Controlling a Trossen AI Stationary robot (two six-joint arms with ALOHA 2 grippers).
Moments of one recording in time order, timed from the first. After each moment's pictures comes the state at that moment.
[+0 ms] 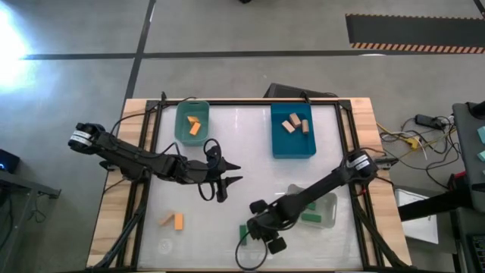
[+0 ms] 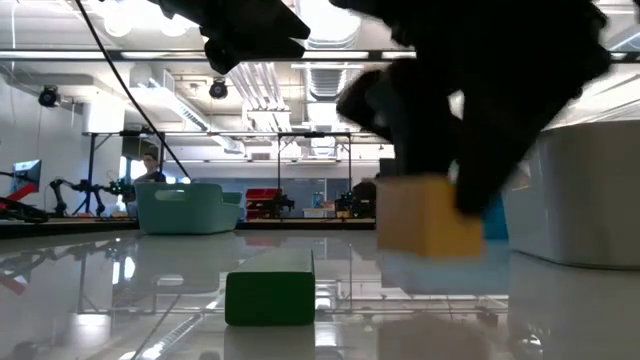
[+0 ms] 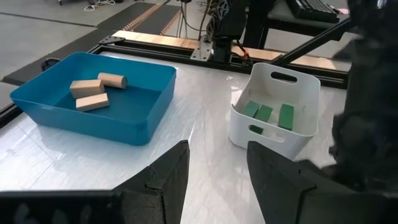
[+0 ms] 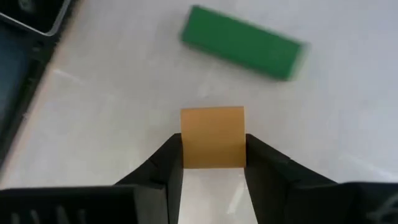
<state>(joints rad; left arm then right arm) -0.27 1.35 0.85 0.15 -0.42 -0.25 0.46 2.06 1.49 -0.57 -0.12 0.07</state>
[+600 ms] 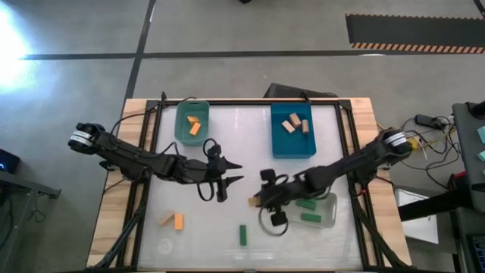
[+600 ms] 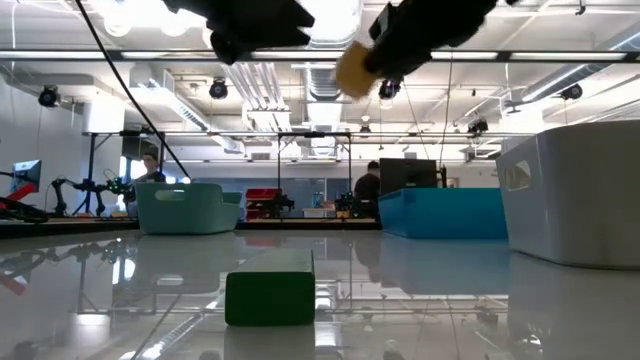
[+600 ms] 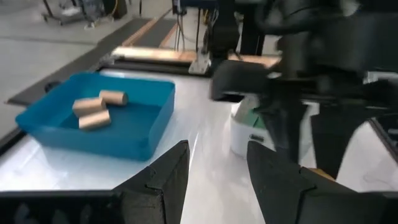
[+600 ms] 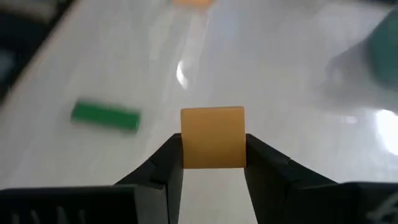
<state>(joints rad) -0.27 1.35 0.85 0.20 -0.42 -0.17 0.36 1.64 1.13 -0.24 0.16 0.01</state>
